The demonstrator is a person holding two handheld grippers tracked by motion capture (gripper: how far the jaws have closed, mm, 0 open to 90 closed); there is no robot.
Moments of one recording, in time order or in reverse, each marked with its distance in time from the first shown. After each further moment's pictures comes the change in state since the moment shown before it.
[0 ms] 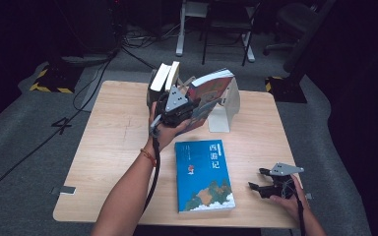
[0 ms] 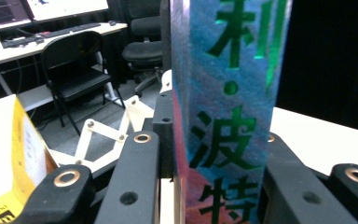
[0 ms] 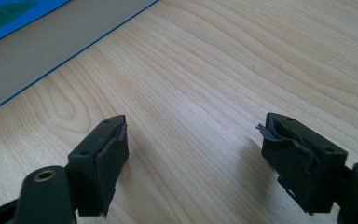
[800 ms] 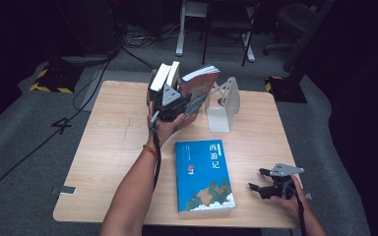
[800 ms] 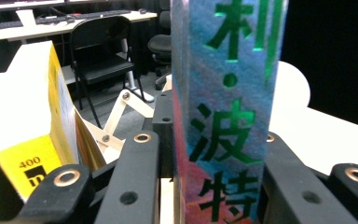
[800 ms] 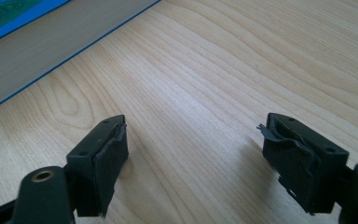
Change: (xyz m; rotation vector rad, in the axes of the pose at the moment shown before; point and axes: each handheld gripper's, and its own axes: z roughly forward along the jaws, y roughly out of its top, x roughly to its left) left arm 0.029 -0.037 0.031 -0.002 0.107 -0.106; right arm 0.001 -0.001 -0.001 0.001 0.009 -0.011
